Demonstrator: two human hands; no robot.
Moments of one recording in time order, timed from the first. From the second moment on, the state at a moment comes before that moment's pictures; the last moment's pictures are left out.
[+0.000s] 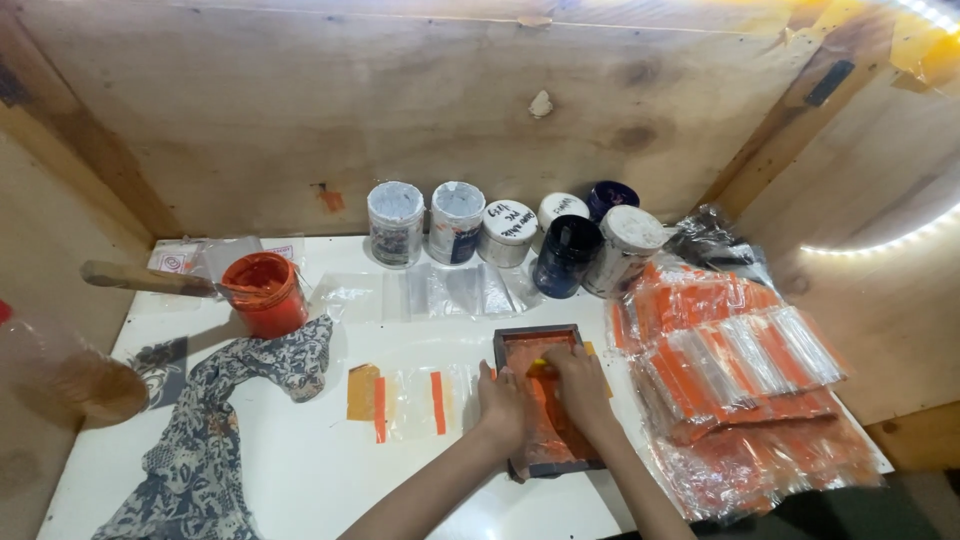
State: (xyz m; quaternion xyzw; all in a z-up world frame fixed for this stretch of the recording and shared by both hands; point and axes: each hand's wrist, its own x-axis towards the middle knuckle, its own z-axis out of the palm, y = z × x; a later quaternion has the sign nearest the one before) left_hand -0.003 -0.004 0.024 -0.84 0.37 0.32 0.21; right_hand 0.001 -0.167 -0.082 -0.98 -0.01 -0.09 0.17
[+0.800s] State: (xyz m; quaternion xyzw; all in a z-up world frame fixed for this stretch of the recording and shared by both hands) left_hand -0.001 -0.013 0.009 -0.85 0.38 0.30 0.23; right_hand -0.097 -0.160 -0.080 -0.99 -0.03 -0.03 0.16
